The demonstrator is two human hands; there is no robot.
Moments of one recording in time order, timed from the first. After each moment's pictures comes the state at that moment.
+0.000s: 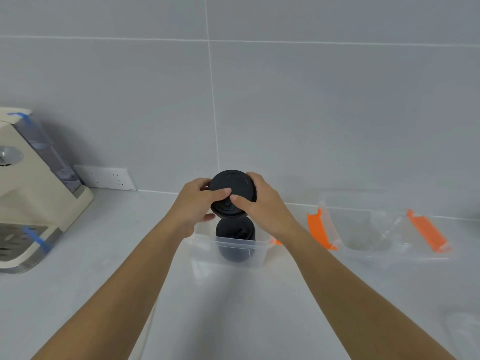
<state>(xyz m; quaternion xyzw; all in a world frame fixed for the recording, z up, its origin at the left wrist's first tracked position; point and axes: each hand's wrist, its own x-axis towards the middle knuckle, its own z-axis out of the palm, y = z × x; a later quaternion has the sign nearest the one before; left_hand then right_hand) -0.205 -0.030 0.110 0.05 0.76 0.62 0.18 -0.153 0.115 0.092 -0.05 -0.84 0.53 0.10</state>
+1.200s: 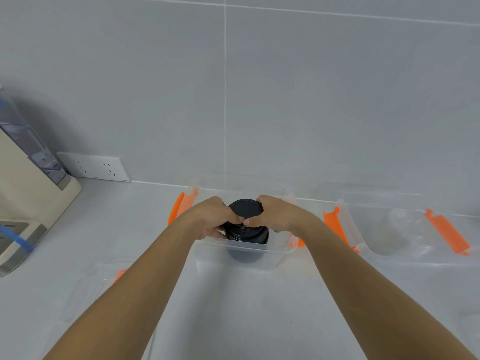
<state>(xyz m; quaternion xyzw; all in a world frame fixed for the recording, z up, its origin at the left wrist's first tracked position) -0.249 -0.023 0.060 0.04 0.78 0.47 0.42 -0.192 0.122 0.065 -0.16 -0.89 0.38 -0.21</state>
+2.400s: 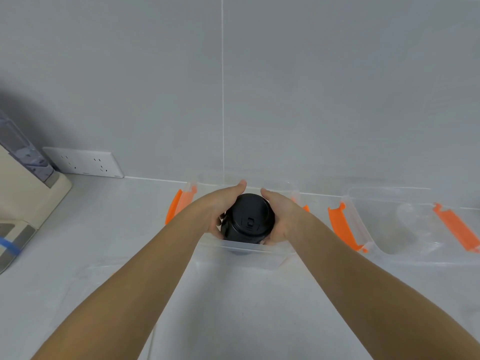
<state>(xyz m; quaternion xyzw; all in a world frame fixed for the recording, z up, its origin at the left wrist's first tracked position) -0.262 0.000 0.057 -0.07 0.76 0.47 0.44 -0.209 0.120 0.037 -0.47 -0.44 0.75 -0.17</state>
